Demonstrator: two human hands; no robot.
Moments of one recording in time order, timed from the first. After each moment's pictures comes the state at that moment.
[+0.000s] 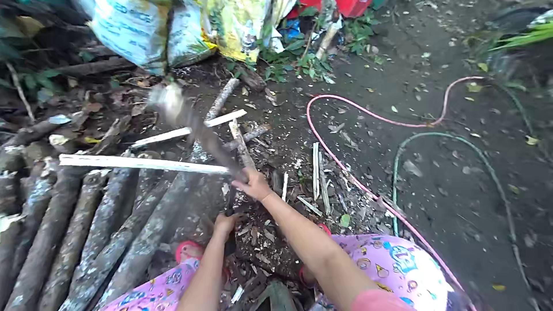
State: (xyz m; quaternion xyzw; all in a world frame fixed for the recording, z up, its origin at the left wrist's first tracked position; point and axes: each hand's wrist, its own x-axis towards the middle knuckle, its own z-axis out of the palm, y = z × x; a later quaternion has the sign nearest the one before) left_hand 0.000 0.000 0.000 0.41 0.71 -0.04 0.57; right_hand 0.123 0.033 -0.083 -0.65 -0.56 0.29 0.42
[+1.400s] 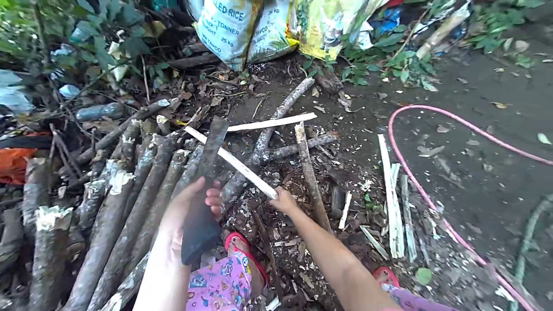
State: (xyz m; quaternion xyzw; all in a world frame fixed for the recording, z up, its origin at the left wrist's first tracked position) left_hand -0.159 0.098 0.100 0.04 0.47 0.43 0.77; right_hand 0.045 0.103 -0.191 -0.68 -0.50 0.53 0.11
